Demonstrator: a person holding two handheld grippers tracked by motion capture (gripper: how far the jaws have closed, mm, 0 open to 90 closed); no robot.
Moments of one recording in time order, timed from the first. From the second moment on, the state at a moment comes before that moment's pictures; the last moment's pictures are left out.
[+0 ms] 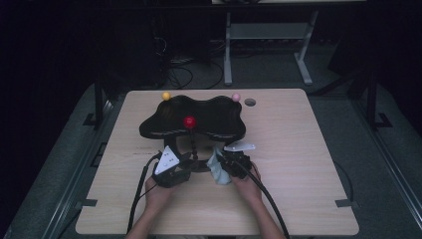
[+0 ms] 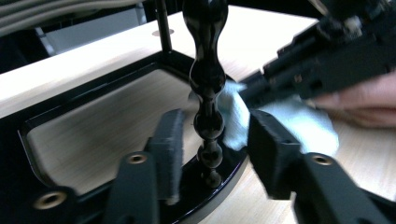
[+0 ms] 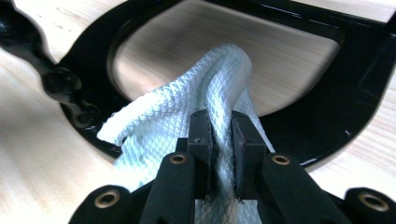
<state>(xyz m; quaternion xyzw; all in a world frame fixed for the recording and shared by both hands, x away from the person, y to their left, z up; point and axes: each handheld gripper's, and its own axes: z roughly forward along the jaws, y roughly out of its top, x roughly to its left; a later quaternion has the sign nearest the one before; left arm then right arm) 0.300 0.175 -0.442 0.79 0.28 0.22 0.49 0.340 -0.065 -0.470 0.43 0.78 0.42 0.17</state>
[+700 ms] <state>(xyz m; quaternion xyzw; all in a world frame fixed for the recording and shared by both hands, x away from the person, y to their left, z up) 0.313 0.173 -0.446 0.80 0.27 0.22 0.49 0.350 -0.074 -0.470 0.46 0.77 0.38 0.23</state>
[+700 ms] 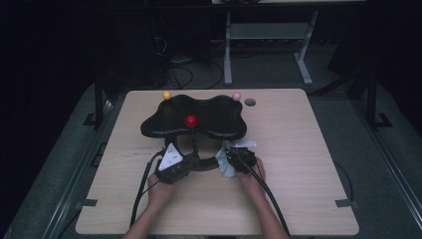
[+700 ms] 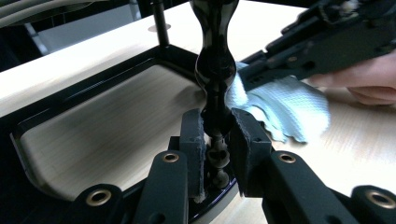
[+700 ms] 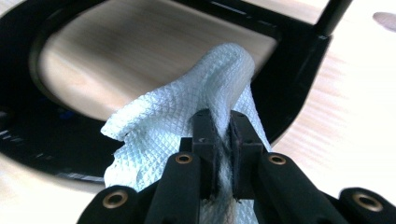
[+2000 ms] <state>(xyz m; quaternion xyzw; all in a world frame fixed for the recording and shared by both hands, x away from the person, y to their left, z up) 0.330 0.144 -0.459 0.81 0.27 0.21 0.48 0.357 -0.101 -0.475 0.52 0.72 0.41 0.22</state>
